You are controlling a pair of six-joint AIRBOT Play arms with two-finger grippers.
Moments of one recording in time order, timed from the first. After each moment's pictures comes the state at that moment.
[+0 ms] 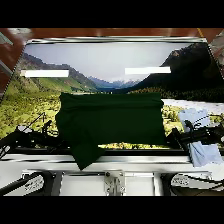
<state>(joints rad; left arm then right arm) 0.26 -1.22 0.40 0.82 -1.12 -1.23 -0.63 -1.48 0.66 -1.01 1.31 1.22</state>
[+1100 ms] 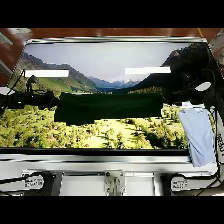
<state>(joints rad) 0.25 -1.43 1.09 0.72 -1.10 -1.21 -0.23 -1.57 1.21 -0.90 1.01 1.23</state>
